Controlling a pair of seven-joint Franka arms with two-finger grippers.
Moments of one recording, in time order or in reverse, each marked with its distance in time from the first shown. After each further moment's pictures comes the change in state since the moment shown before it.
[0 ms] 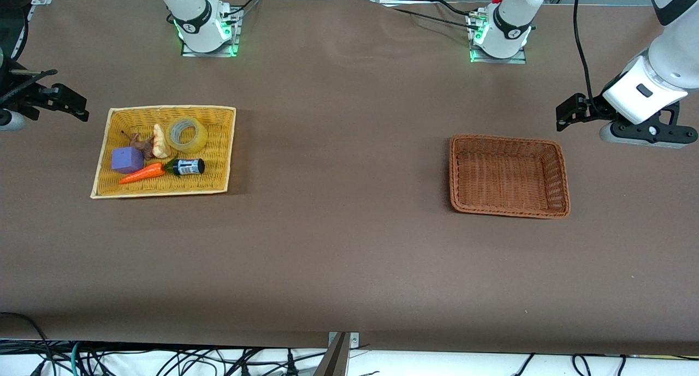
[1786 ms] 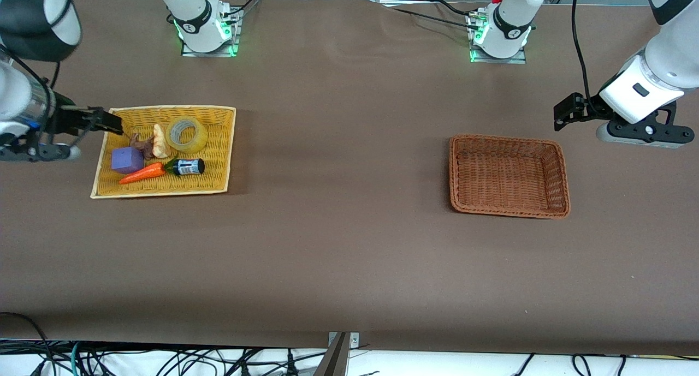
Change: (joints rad) left arm -0.004 0.000 -0.002 0.001 0.000 0.000 0.000; right arm 0.030 0.133 0.022 -0.055 0.007 0.037 0.007
